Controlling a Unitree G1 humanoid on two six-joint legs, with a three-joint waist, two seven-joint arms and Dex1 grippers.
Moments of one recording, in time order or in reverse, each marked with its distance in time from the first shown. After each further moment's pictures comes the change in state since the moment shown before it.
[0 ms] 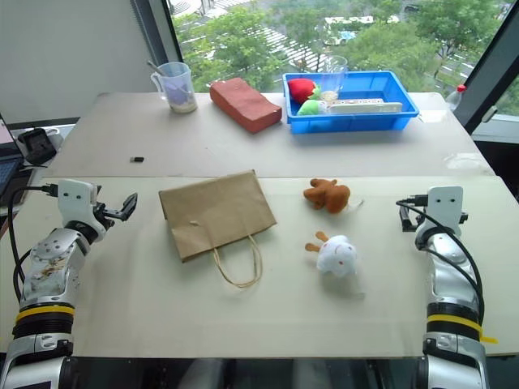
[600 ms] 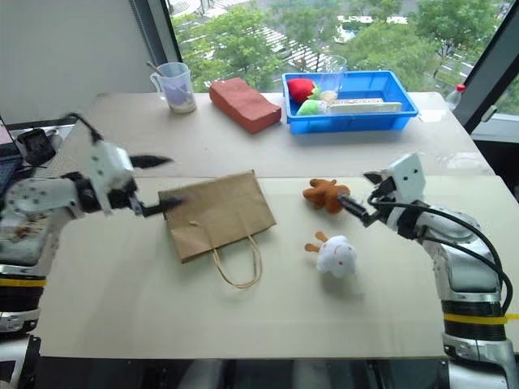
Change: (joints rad) left arm -0.171 0.270 -0.356 -0.316 -0.089 -0.033 -0.740; right arm 0.016 -0.192 0.204 -0.603 0.379 0.360 0.649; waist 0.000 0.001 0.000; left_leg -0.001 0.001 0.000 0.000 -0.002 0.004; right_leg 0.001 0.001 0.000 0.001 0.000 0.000
